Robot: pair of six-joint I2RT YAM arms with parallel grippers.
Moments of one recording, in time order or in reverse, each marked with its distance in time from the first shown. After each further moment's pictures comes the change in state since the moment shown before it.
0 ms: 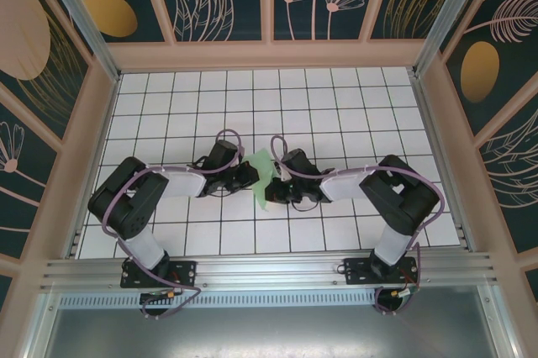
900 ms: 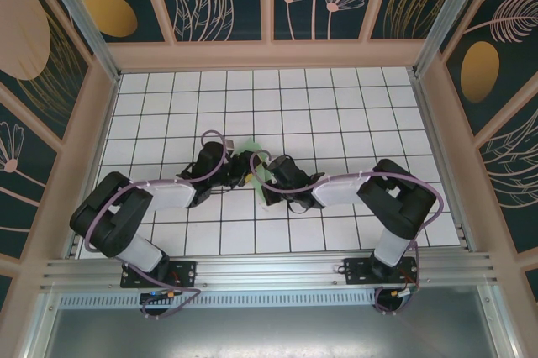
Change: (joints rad) left arm 0.000 -0.131 -0.127 0.293 -0.021 -0.381; right arm 0.118 -0.001 0.043 -0.011 0.385 -0.333
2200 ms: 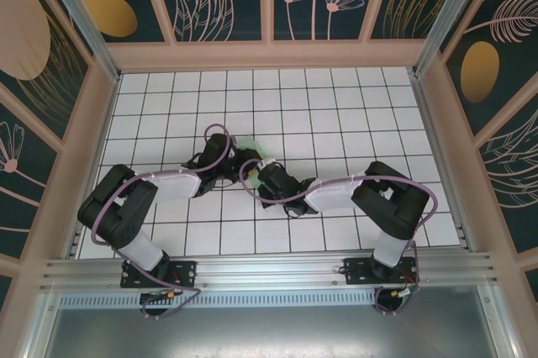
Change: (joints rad) left arm 0.006 0.057 0.125 -0.181 -0.023 0.025; right arm 0.090 0.029 0.030 -0.008 0.226 -0.040
